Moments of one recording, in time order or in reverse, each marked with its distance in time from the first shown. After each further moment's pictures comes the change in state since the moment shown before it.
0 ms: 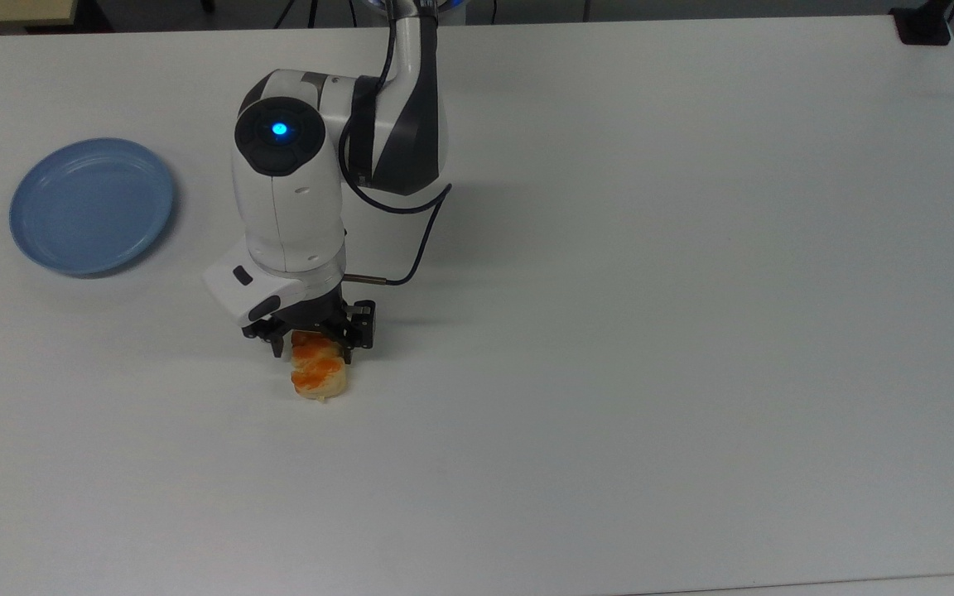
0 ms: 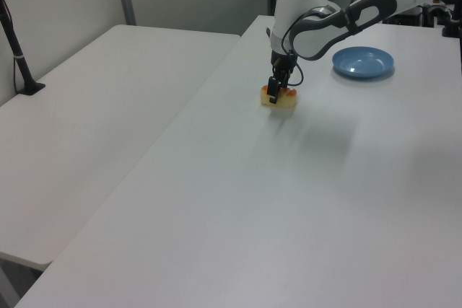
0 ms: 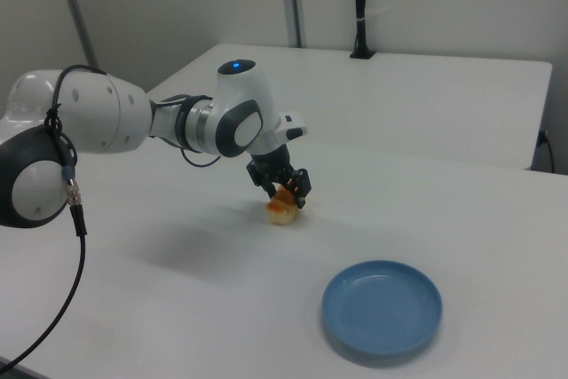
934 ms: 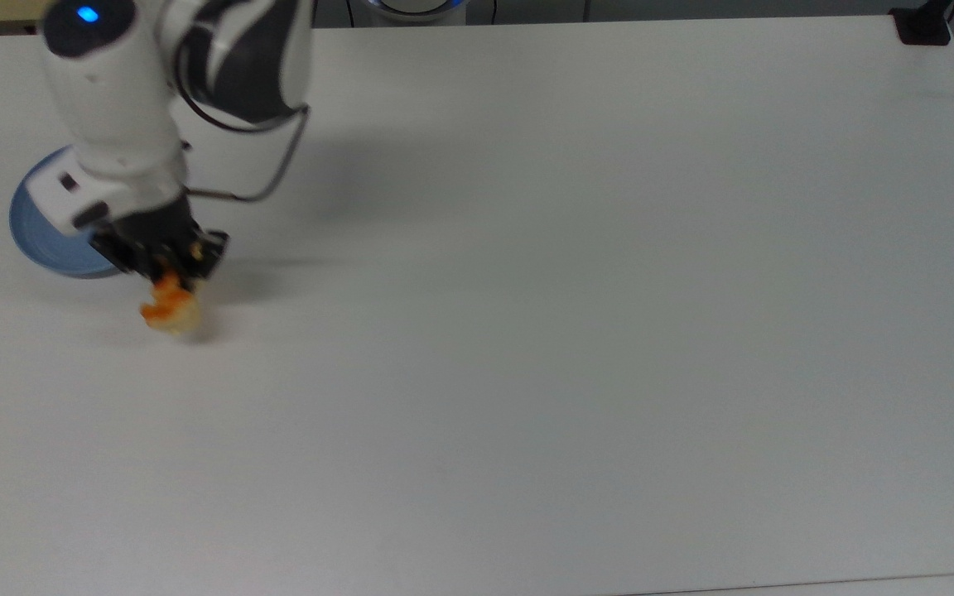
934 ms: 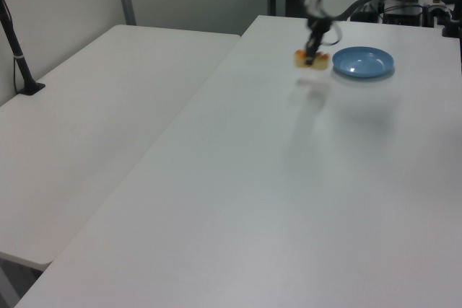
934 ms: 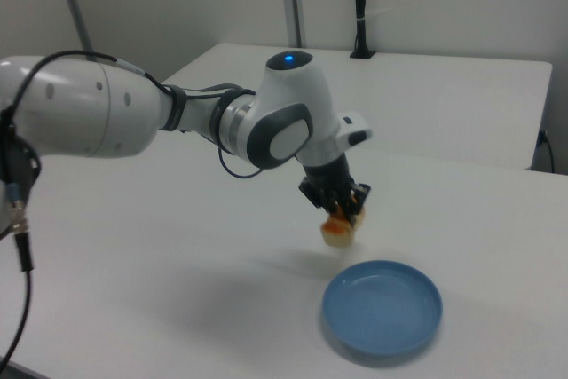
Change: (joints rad) arm -0.232 -0.203 -0.011 -0.168 0.022 -0.002 -0.318
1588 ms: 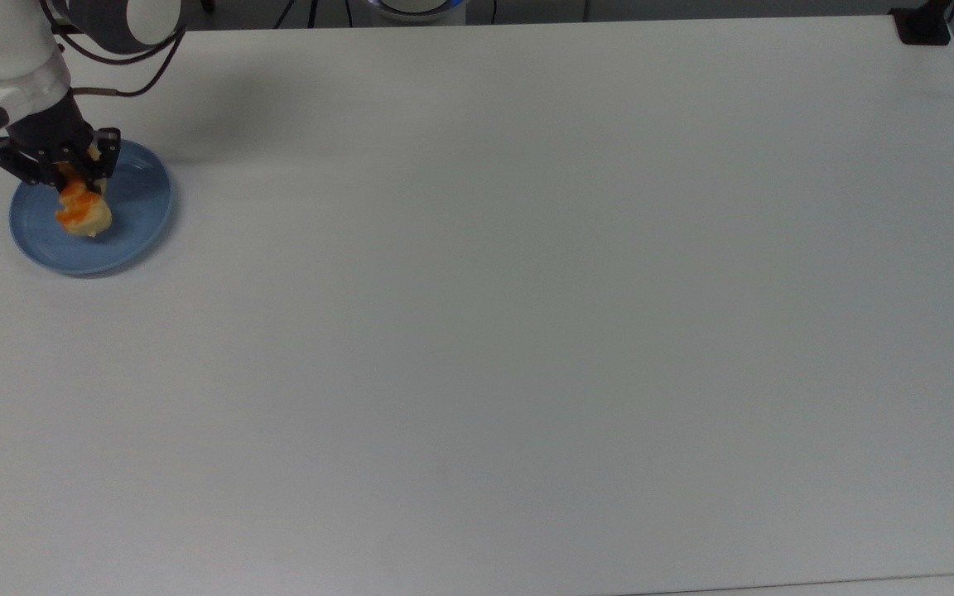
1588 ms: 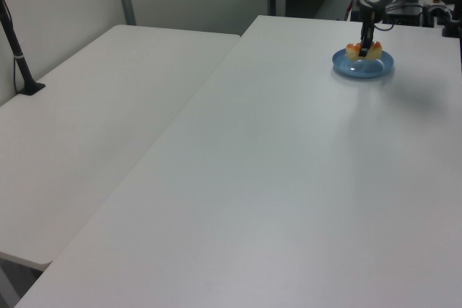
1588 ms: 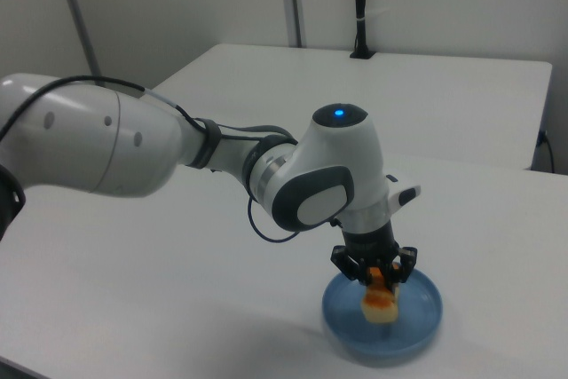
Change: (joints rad) arm -0.236 -0.075 0.004 -0.167 0.000 0.024 -0.474
